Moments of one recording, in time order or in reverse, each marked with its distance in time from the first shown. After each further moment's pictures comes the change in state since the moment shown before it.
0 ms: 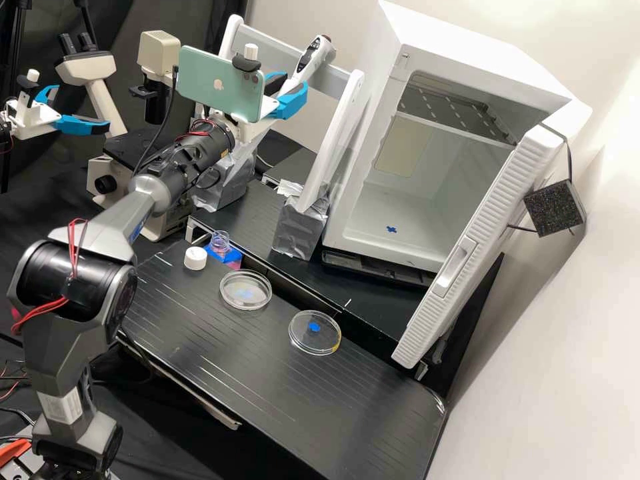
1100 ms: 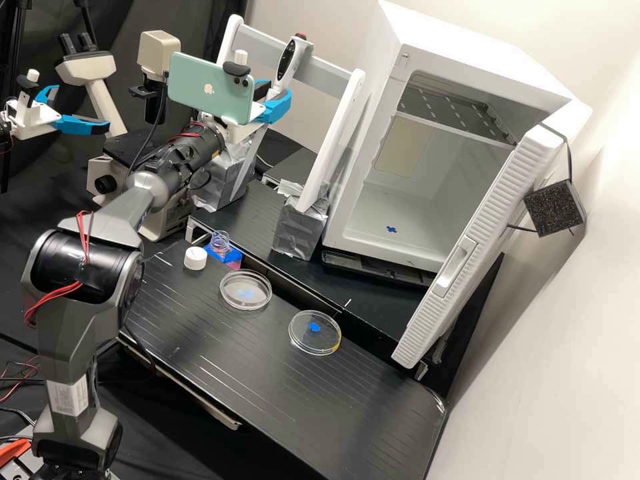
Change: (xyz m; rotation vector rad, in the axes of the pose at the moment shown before) arm 0.008 -0.038 -0.006 0.010 0.004 -0.089
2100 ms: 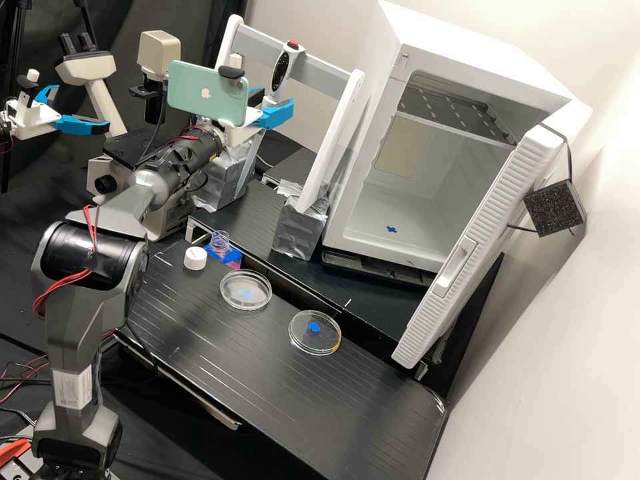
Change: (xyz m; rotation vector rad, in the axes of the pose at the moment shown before) arm 0.013 -0.014 0.001 -0.059 -0.036 0.006
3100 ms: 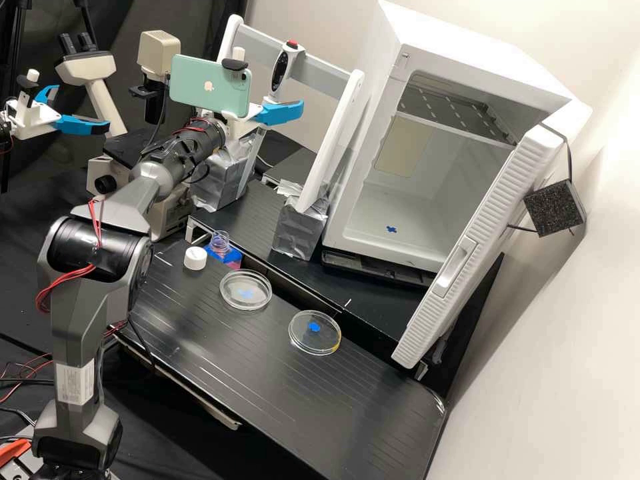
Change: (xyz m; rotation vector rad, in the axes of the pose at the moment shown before) arm 0.013 -0.005 -0.005 -0.017 0.003 -0.073
